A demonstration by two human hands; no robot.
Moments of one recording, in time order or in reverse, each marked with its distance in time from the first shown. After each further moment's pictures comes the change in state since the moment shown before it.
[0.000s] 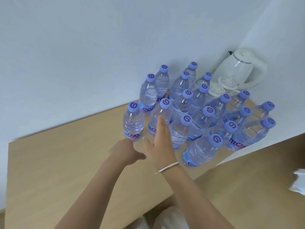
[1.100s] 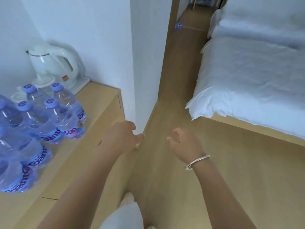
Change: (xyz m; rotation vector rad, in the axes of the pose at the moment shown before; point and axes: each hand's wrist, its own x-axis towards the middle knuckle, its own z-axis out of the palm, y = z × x) left_hand -0.179 0.393 0.262 0.332 -0.038 0.765; right_hand -0.285 0.269 -0.408 -0.348 0.405 0.674
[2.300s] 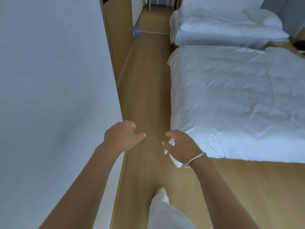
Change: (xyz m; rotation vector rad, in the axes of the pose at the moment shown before) left_hand 0.559 0.304 -0.032 0.207 -0.086 0.310; right_hand 0.543 0.138 -0.175 0.012 -0.011 0.084
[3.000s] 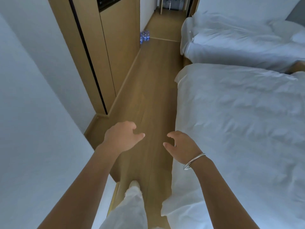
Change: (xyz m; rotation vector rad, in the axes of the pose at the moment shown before) left_hand 0.396 0.054 -0.066 -0.100 0.019 -0.029; right_hand 0.393 0.064 -0.130 -0.047 -0.015 -0.053
